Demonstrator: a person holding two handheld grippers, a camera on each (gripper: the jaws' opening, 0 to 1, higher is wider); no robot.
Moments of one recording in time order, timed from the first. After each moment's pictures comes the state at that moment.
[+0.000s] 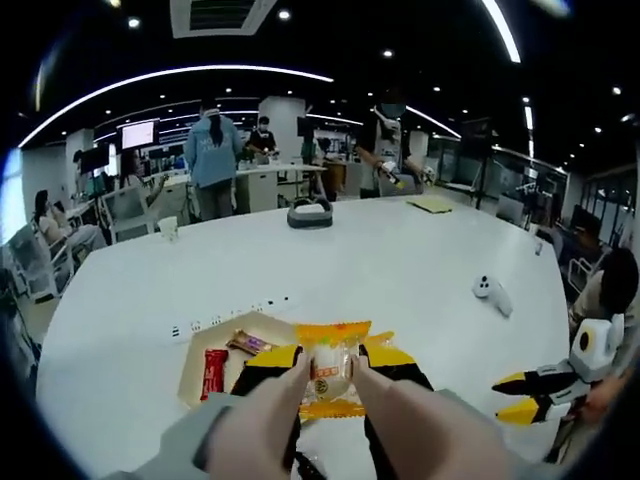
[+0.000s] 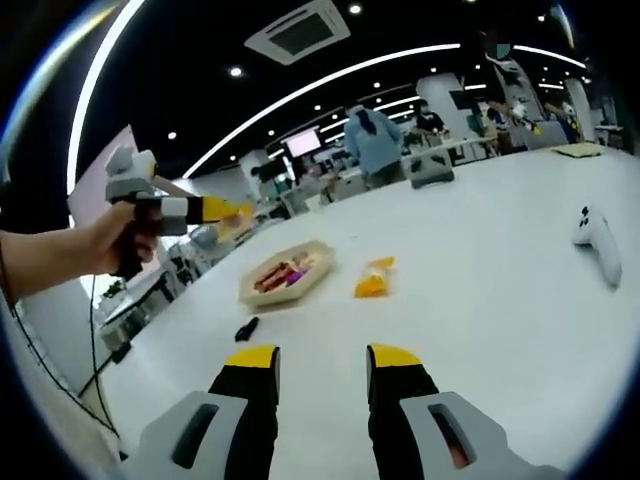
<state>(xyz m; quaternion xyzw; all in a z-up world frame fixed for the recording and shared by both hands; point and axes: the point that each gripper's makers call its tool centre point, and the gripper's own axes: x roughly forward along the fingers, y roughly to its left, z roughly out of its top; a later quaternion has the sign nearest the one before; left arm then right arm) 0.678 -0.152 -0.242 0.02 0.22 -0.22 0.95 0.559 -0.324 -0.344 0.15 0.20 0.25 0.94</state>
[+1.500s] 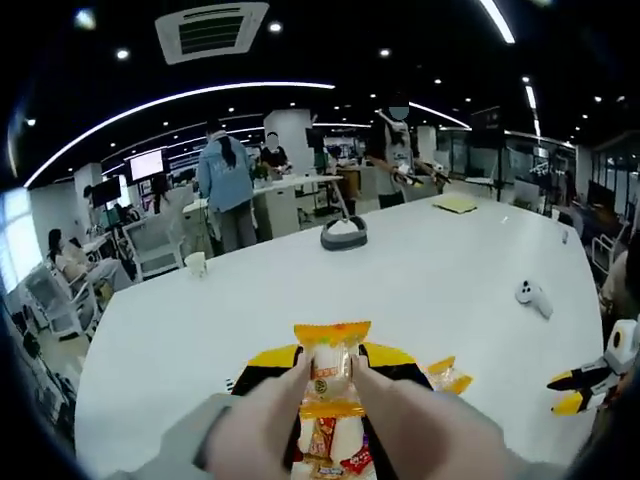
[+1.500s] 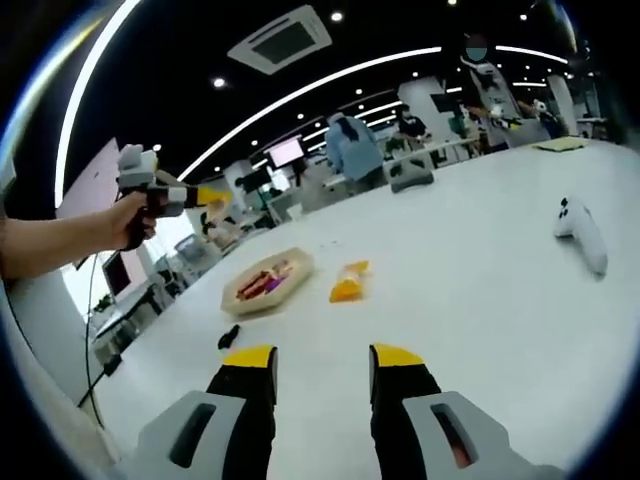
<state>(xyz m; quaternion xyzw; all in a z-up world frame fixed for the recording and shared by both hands) 0.753 -0.108 -0.201 0.07 0.19 -0.18 0.96 0.566 -0.346 -0.351 0.16 0.20 0.22 0.94</state>
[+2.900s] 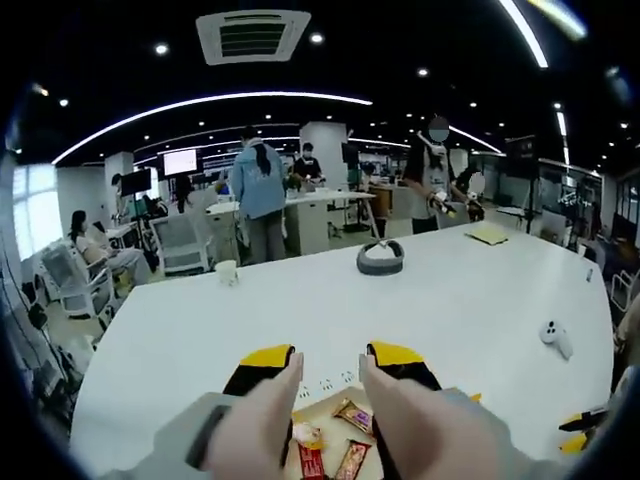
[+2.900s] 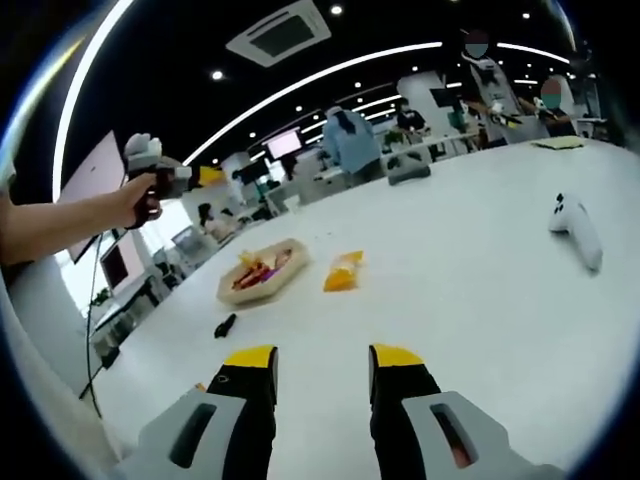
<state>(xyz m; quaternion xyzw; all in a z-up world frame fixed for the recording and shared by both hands) 0.787 -0.065 -0.179 0.02 0.17 -0.12 0.98 0.558 -0.348 -0.357 0.15 0.21 0.22 0.94</state>
